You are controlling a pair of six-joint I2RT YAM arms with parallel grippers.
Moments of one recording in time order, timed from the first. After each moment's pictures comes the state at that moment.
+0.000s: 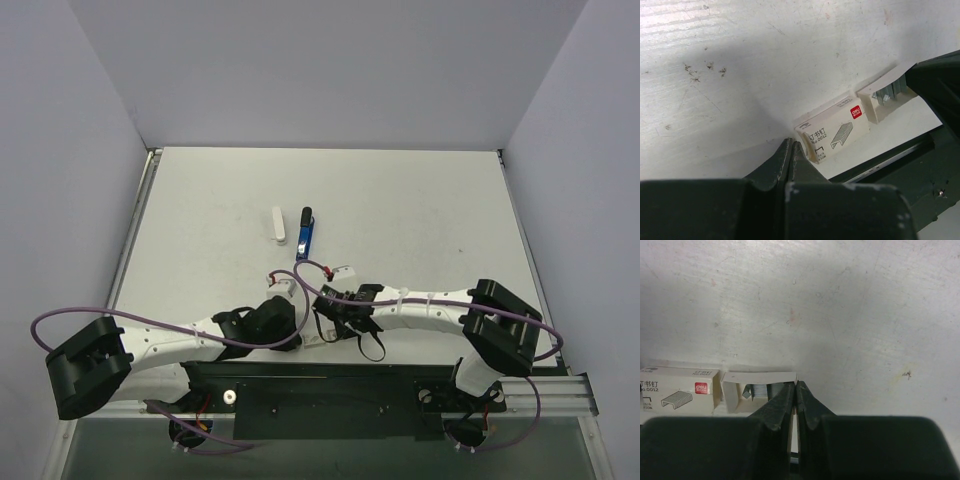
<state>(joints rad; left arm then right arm) -1.06 1.19 0.42 -0.11 -0.15 -0.91 1.12 1.59 0.86 -0.56 0.36 0.80</state>
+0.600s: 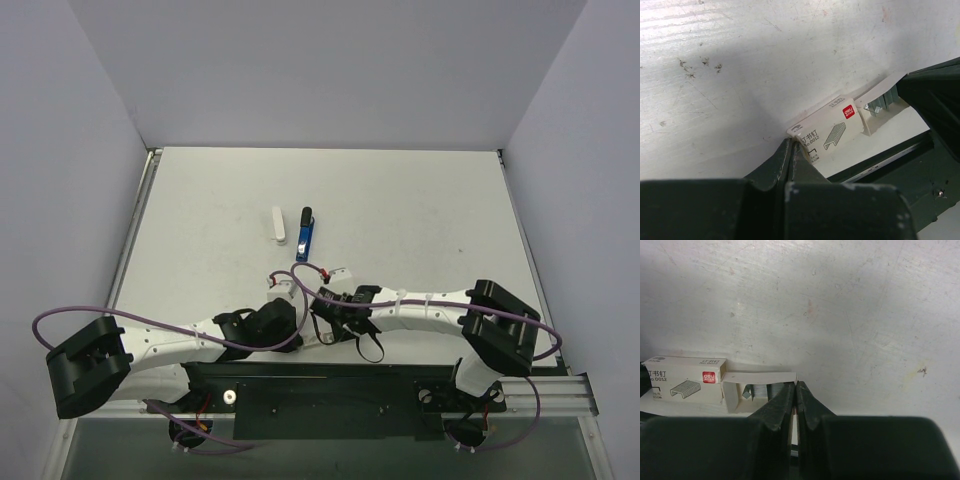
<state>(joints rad) -1.08 1.19 0.42 -0.11 -0.17 -0.92 1.14 1.60 0.87 -0.57 0.33 0.80</state>
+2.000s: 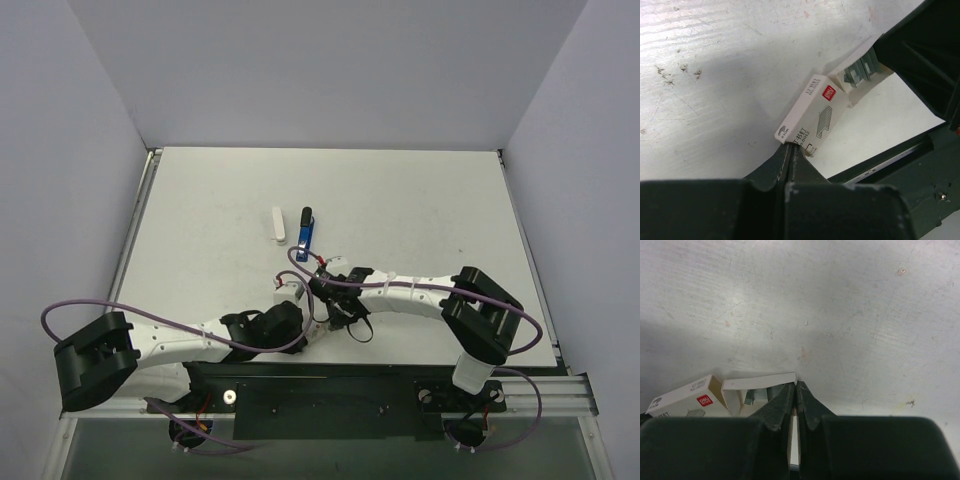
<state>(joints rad) -1.13 1.24 0.44 -0.09 -0.22 -0.92 1.04 1.71 0.99 -0.59 0.27 0.72</state>
